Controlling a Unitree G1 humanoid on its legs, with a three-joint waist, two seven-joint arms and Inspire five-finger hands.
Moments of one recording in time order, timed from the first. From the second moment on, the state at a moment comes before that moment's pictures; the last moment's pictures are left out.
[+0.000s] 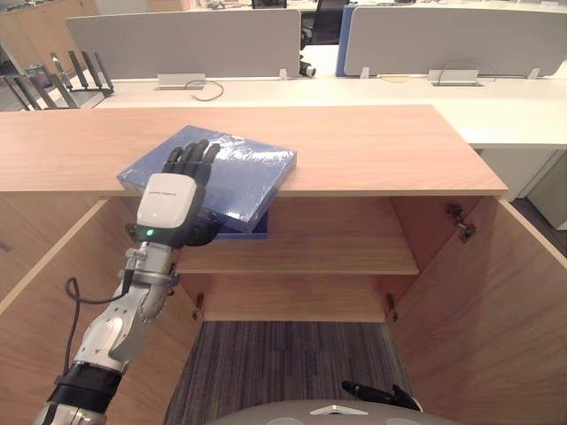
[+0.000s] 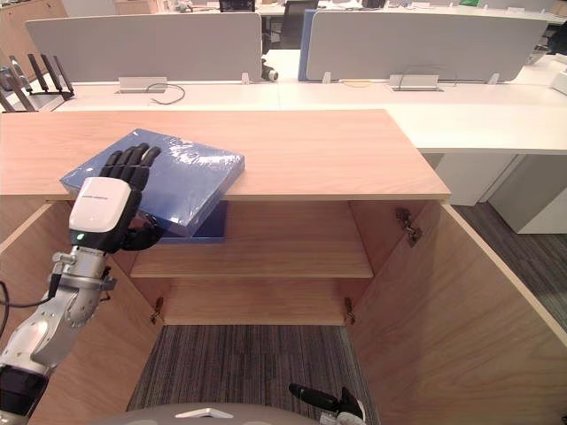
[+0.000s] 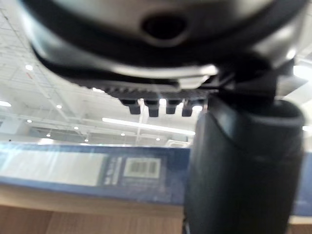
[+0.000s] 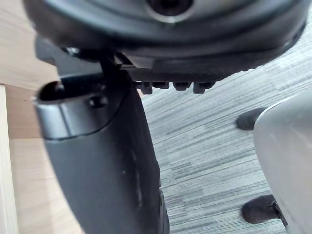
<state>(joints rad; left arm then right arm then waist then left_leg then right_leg) -0.03 0.62 -0.13 -0.03 0.88 -0.13 0.45 0.08 -0.01 -0.33 1.13 0.00 -0.03 -0.11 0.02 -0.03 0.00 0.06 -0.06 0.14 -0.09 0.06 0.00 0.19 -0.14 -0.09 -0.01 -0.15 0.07</state>
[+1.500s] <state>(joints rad) 0.12 0.42 -0.35 -0.50 0.08 -0.35 0.19 0.13 -0.10 -0.24 1.21 0.01 -0.01 -0.11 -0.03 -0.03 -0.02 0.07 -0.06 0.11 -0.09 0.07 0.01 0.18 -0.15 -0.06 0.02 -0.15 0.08</state>
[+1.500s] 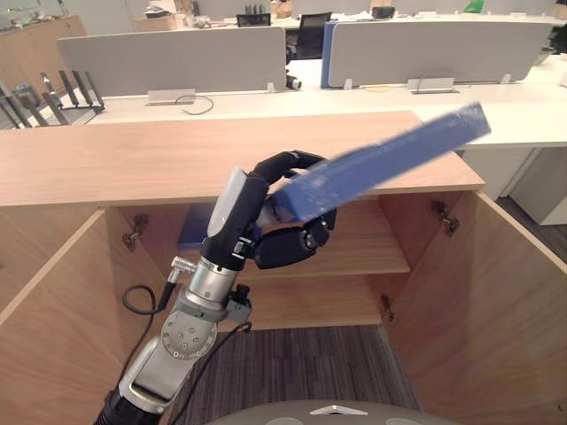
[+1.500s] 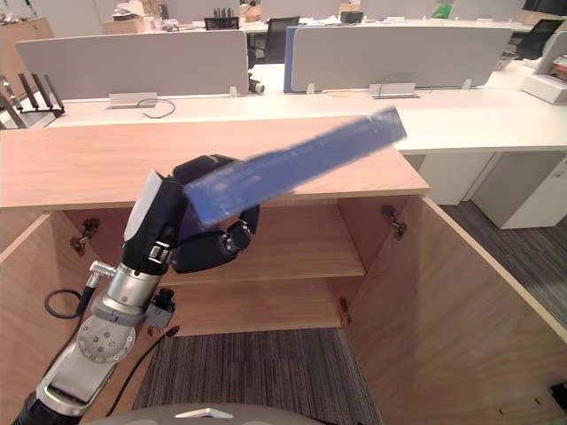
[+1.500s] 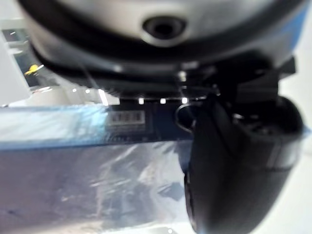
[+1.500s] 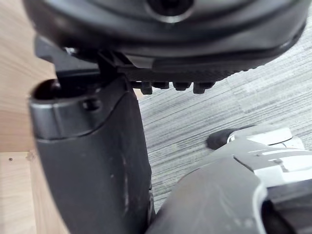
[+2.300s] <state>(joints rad) 0.18 0.32 -0.39 -0.42 -0.24 -0.28 0.08 0.14 -0.10 -0.16 1.18 0.03 -0.01 -0.12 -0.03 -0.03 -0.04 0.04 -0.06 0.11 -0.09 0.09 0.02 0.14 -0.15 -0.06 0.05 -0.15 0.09</state>
